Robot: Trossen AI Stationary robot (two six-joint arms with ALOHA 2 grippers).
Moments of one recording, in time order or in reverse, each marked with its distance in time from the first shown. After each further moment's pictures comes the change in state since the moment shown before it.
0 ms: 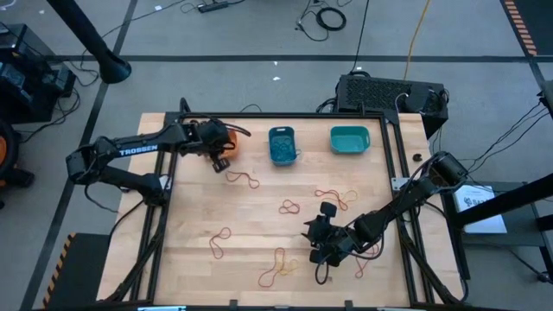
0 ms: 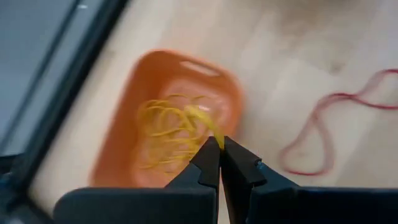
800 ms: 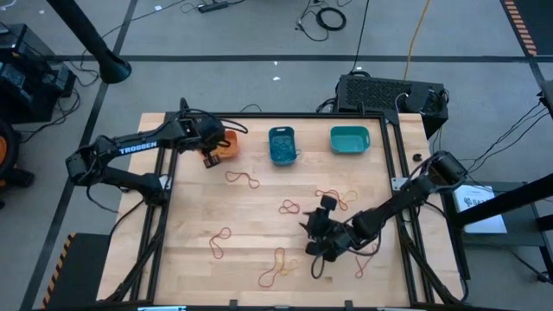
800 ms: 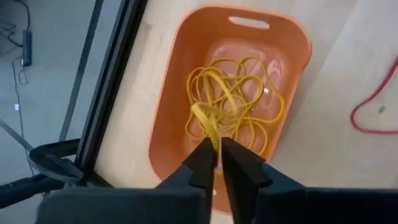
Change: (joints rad) left arm 0.078 0.000 0.000 -0.080 -0.103 0.205; right arm -0.038 0.000 0.000 0.003 0.133 -0.054
